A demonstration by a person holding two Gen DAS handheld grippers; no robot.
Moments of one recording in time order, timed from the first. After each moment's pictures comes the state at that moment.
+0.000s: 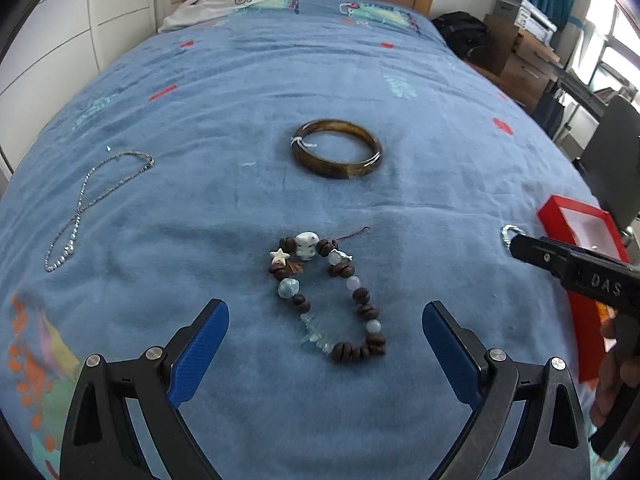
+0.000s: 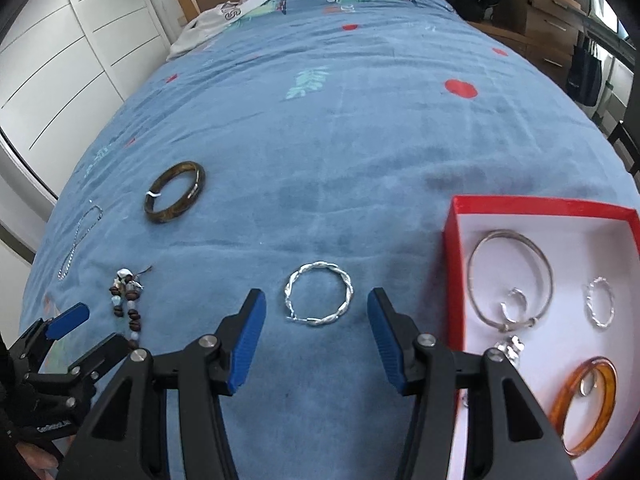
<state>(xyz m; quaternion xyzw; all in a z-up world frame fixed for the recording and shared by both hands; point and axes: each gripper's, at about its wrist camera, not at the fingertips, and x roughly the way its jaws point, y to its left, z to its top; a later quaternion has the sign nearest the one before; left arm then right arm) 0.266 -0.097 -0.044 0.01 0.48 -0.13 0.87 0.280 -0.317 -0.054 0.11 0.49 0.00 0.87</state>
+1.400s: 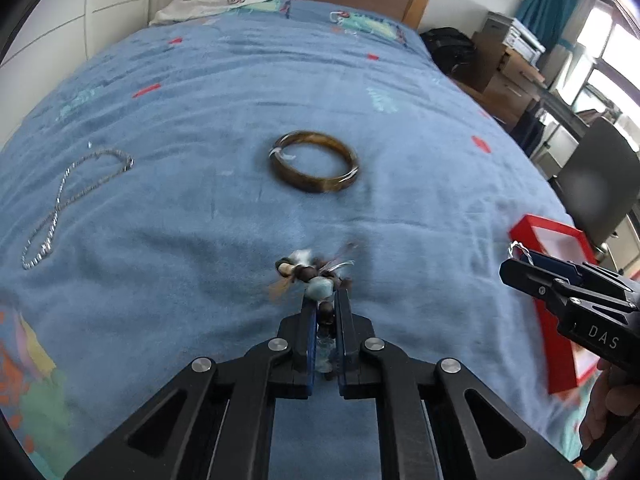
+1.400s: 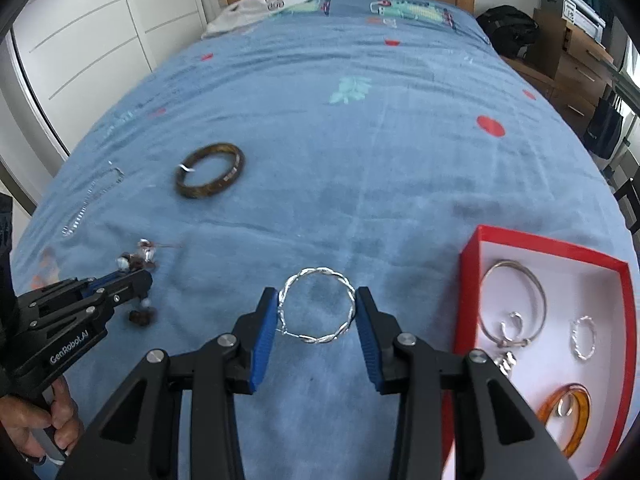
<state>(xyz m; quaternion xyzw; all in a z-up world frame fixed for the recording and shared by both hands) 0.264 -0.100 -0.031 -0.03 0.46 -0.18 0.87 0.263 -0.293 -0.025 0.03 0.47 0.04 0.88</state>
